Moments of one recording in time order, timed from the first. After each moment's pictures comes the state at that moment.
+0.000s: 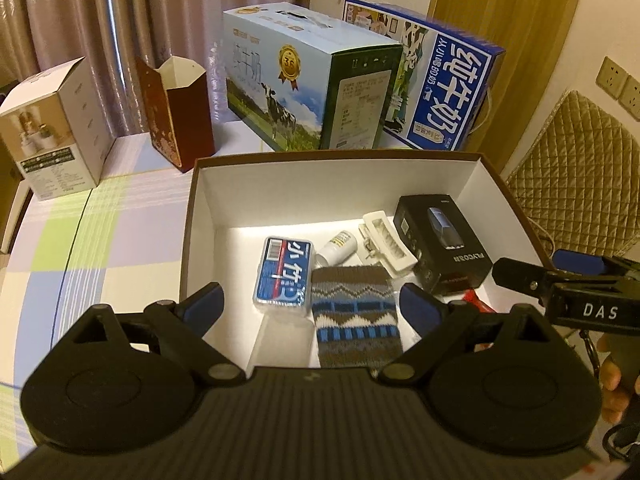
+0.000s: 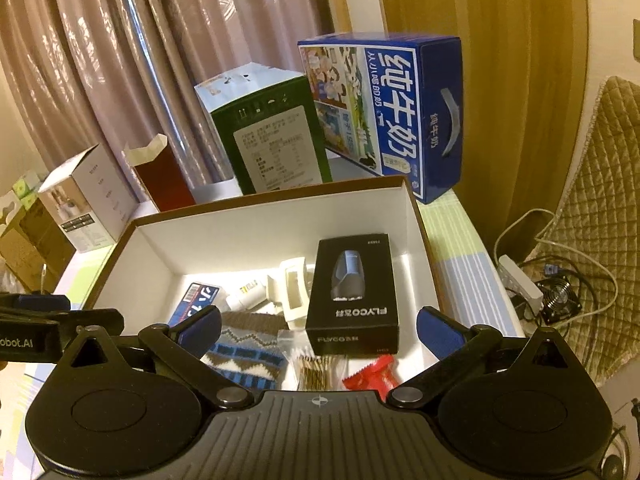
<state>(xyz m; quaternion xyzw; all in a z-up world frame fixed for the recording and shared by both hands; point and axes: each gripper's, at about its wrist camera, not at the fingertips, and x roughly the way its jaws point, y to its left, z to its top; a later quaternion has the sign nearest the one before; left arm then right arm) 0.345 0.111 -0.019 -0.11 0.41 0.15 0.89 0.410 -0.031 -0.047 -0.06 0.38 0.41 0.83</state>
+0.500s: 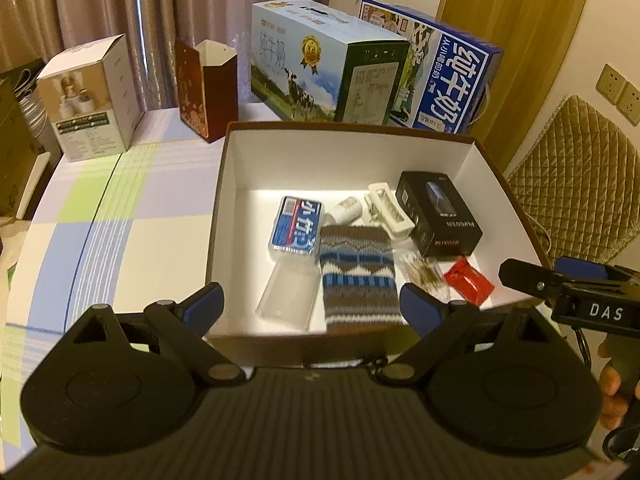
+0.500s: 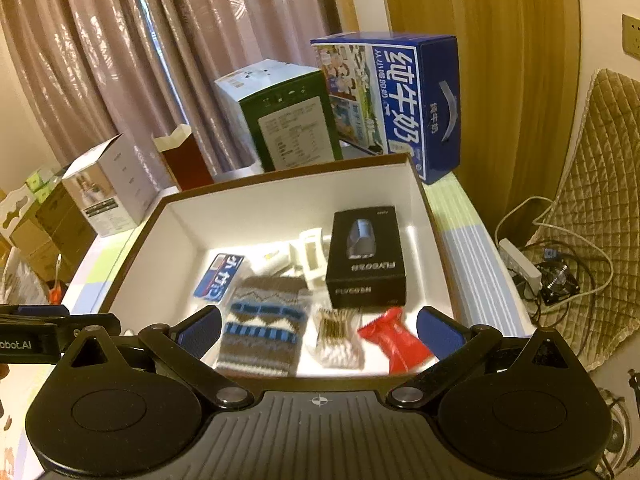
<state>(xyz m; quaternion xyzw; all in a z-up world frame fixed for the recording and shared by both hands) 0.281 0.094 -0.008 -0.13 0.42 0.17 0.88 0.363 -0.064 -0.035 -0.06 0.38 0.42 0.82</state>
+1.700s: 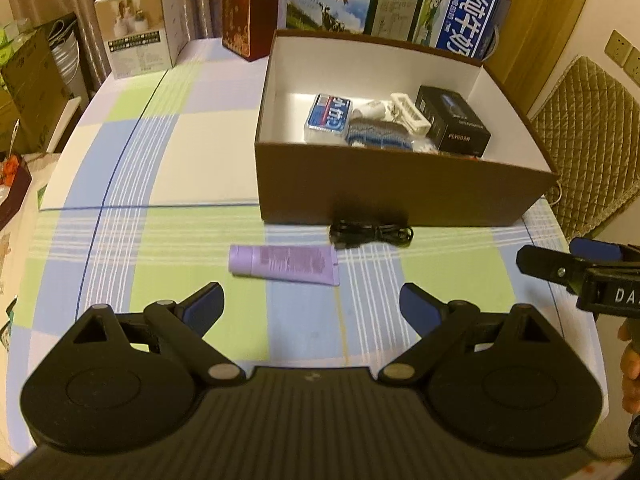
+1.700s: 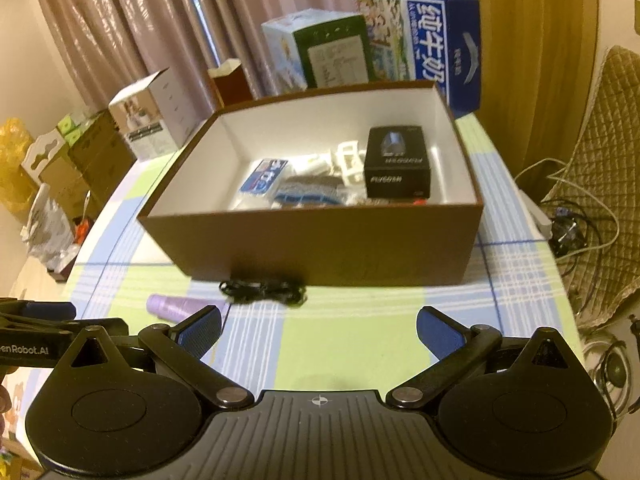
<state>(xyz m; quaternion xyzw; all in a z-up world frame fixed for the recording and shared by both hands) 0.171 0.055 -0.038 -0.15 0.46 0.20 0.85 0.275 -0.116 -0.054 -0.10 0.42 0.45 0.78</state>
